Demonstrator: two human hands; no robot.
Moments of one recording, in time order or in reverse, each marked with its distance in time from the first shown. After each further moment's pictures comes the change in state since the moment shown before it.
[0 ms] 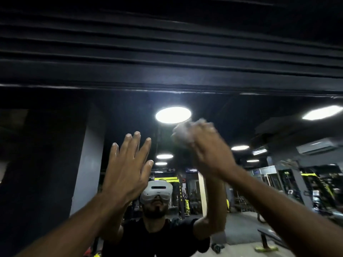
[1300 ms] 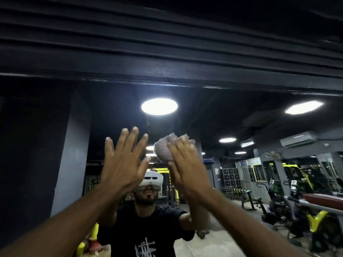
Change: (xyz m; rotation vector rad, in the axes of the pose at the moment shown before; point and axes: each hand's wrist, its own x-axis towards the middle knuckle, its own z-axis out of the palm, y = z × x) left_hand 0.014 0.116 0.019 0.032 -0.046 0.043; right_hand -0.092 0.039 -0.020 0.021 -0.062 0.020
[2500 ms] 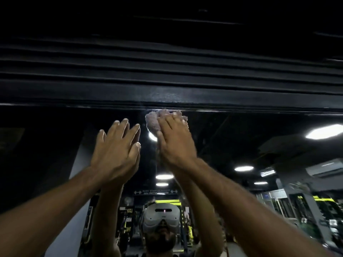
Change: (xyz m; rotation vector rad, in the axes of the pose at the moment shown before) left_hand 0.121 0.010 -0.017 0.003 0.160 -0.101; right_hand 0.159 0.049 -0.022 -0.038 0.155 -0.069
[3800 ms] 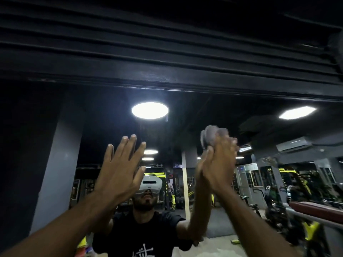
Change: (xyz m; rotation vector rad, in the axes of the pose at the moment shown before) left_hand -0.102 0.113 0.028 -0.029 -0.194 0.126; right_hand -0.180 0.125 -0.080 0.055 0.163 0.646
